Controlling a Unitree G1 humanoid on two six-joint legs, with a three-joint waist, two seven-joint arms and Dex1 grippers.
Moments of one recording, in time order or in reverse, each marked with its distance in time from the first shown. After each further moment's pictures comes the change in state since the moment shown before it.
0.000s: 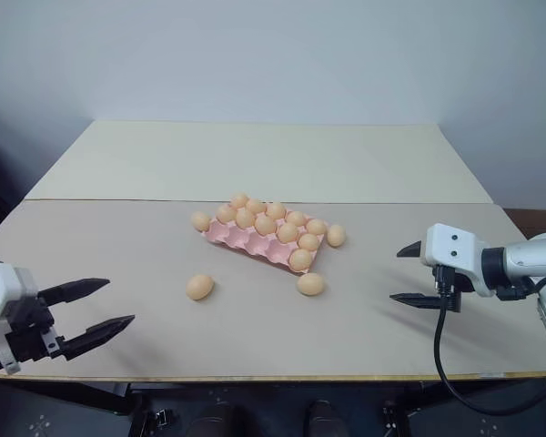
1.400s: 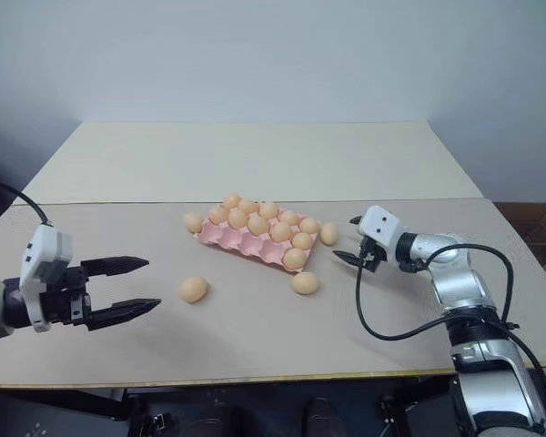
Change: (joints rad) left arm -0.307 0.149 -0.263 0.166 -0.045 0.013 -0.091; right arm -0.429 0.481 0.239 0.648 -0.261 -0.354 -0.358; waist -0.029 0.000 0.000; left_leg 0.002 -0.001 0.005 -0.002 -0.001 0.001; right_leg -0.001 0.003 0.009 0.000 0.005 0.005
